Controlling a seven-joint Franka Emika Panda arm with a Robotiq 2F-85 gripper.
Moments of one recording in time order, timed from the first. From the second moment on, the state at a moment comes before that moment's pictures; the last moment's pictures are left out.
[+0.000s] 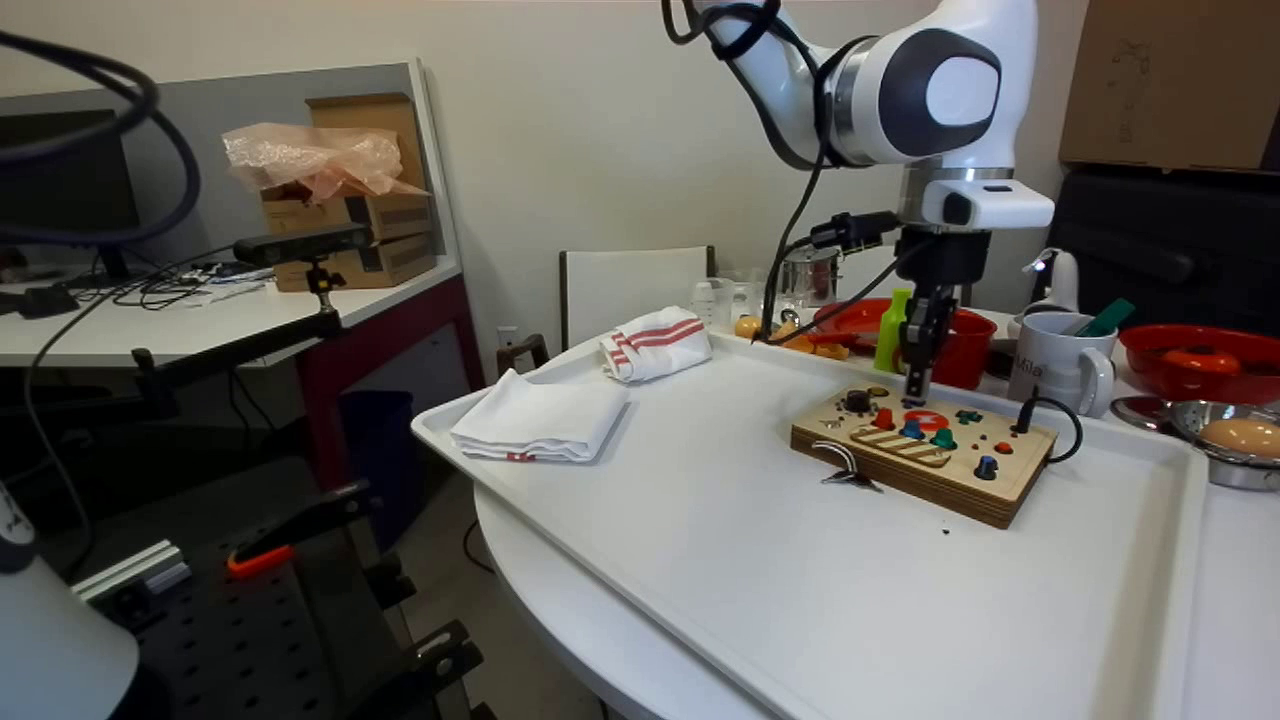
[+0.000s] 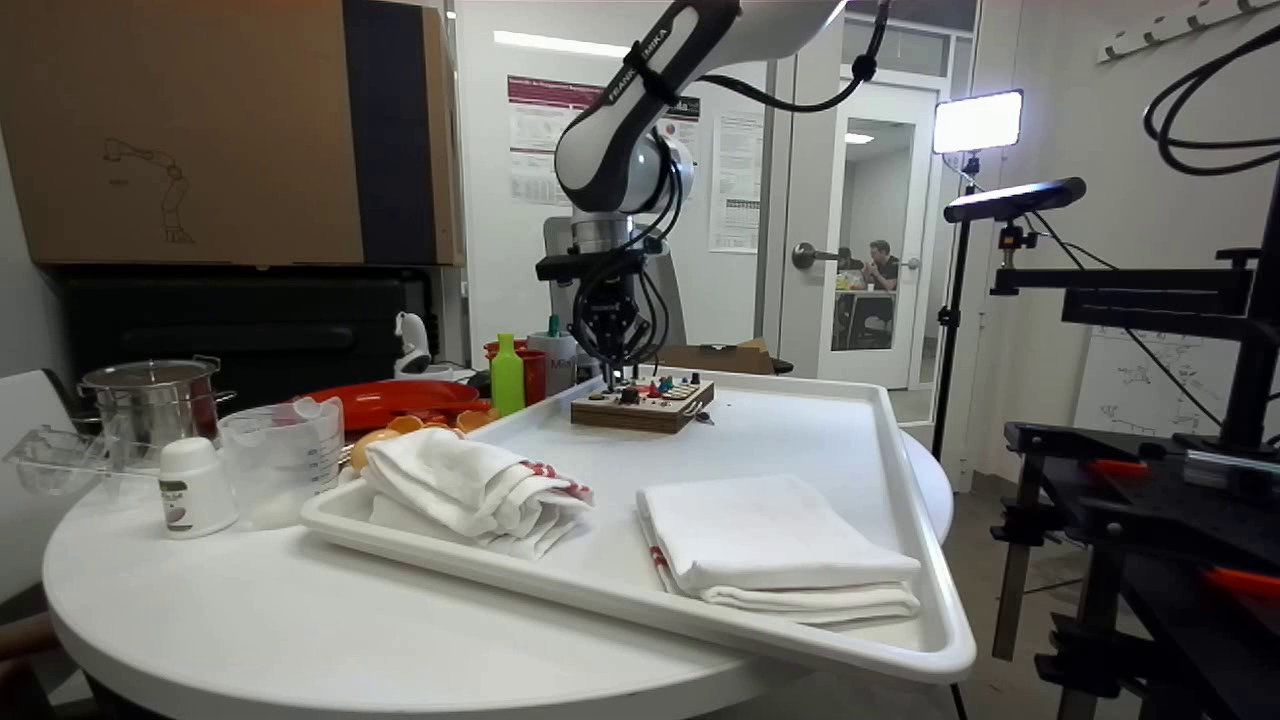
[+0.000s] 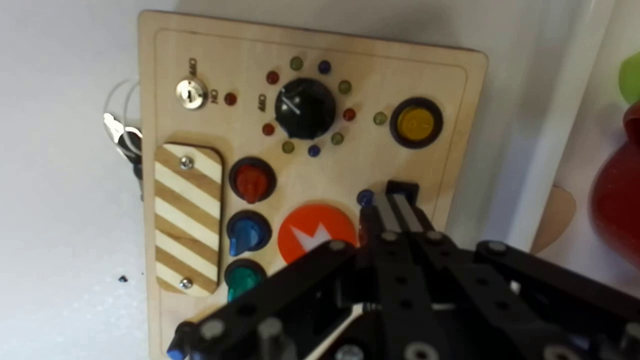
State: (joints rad) arm -0.08 0.90 -0.19 -1.39 0.13 2.23 1.12
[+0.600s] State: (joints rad) arm -0.08 0.90 -0.19 -1.39 0.13 2.23 1.12
